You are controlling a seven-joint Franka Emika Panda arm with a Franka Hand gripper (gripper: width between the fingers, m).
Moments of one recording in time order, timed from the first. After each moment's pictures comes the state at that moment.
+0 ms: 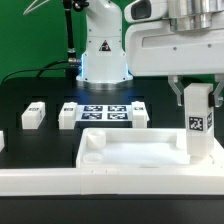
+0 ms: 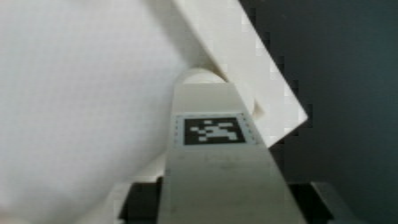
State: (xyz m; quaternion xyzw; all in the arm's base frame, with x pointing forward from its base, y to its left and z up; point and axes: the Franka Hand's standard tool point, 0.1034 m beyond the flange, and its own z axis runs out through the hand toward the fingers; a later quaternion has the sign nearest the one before) arm 0.644 0.095 0.112 -0.91 0.41 -0.01 0.09
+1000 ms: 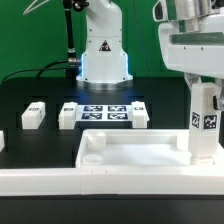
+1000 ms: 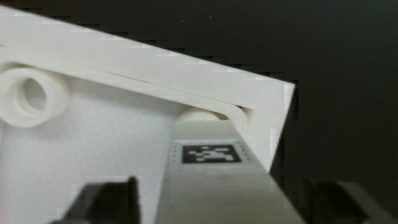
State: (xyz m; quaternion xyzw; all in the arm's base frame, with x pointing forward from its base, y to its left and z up) arm 0.639 0.110 0.113 -0.81 0.57 0.02 0.09
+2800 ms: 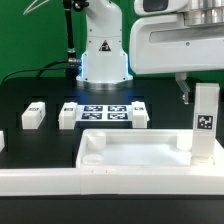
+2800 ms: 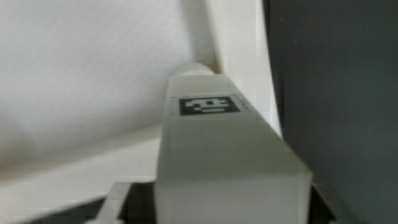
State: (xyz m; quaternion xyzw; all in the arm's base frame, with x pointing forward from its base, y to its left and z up) arm 0.647 0.104 0.118 -0.97 0.24 -0.03 0.05
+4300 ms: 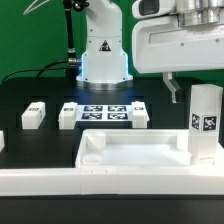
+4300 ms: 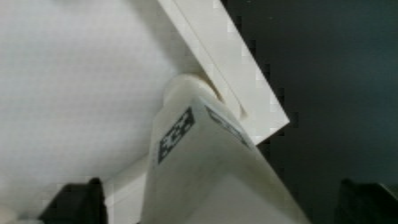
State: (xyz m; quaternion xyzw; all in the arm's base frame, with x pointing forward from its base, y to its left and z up) arm 0.643 0.106 0.118 -0.97 0.24 -0.04 0.06
